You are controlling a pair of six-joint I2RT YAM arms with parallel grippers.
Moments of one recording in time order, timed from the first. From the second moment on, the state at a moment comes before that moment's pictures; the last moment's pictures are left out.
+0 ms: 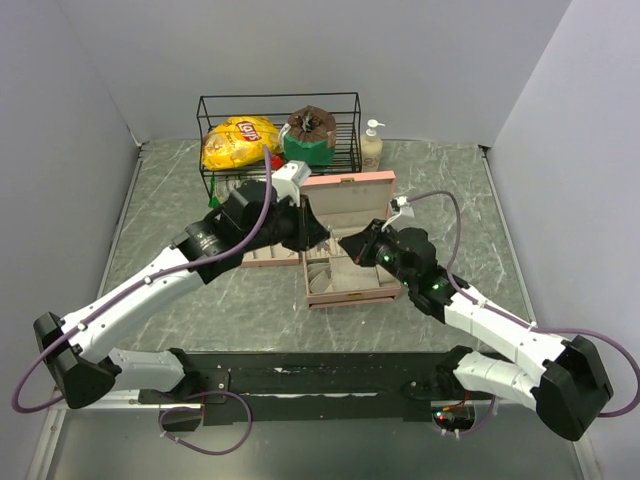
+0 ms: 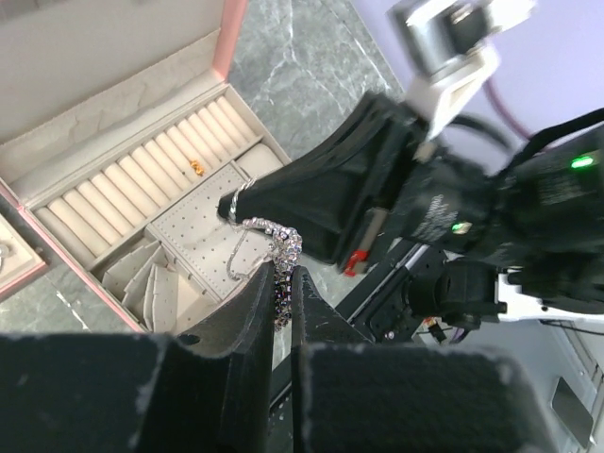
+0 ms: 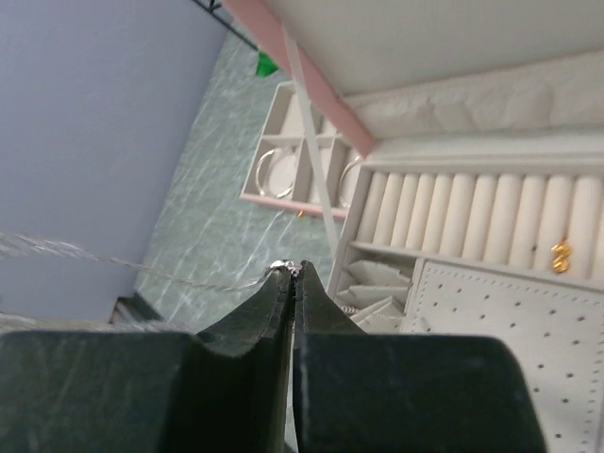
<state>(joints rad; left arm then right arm) -0.84 1.25 1.31 -0.44 0.11 -0.54 0.66 1.02 0.60 0.20 0.00 0.76</state>
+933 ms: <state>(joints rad) -0.84 1.48 1.16 -0.04 -0.10 -0.60 0.43 1.25 0.96 -0.03 0.13 0.53</state>
